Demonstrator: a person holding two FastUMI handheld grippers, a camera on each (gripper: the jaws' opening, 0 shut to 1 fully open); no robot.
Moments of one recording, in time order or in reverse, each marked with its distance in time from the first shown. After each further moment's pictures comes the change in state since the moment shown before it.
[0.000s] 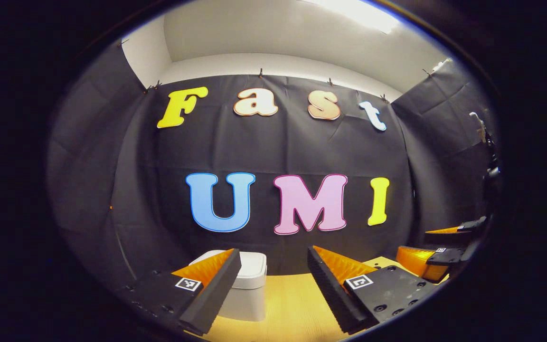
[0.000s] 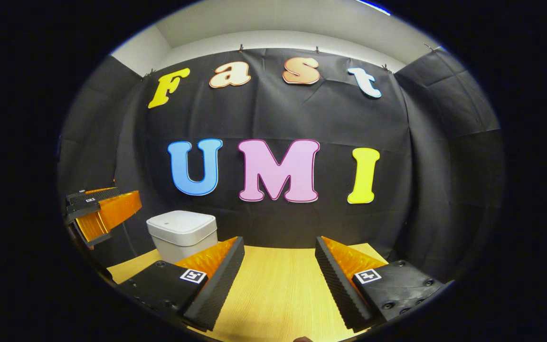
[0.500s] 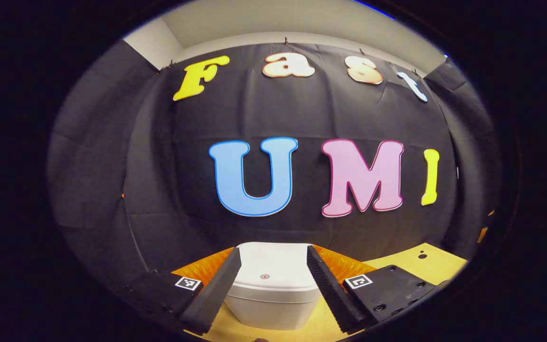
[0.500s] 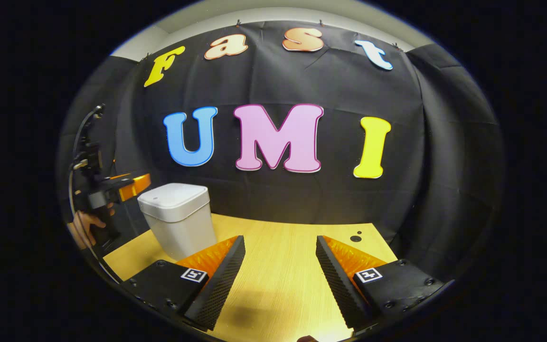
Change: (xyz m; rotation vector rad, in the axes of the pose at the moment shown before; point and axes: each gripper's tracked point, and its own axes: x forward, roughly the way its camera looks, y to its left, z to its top) left arm 0.095 0.092 -0.062 0.016 0.107 0.158; right arm 0.040 -0.035 -0.038 0.007 0.182 0.022
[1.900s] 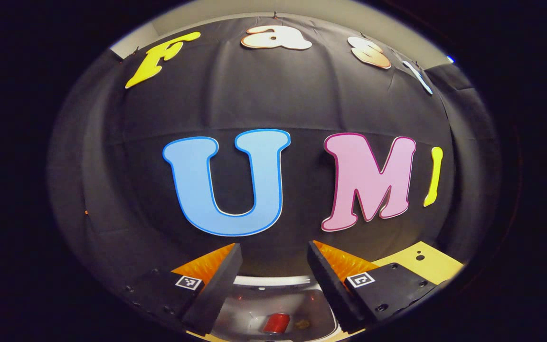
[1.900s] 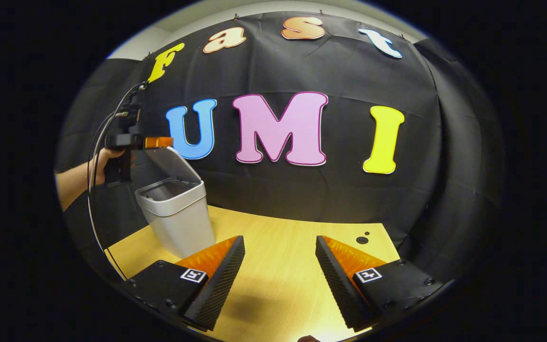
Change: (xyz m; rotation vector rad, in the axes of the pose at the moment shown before) left arm 0.170 0.021 0.008 0.034 0.172 -0.117; right arm 0.047 -0.053 -0.006 -0.005 0.092 0.128
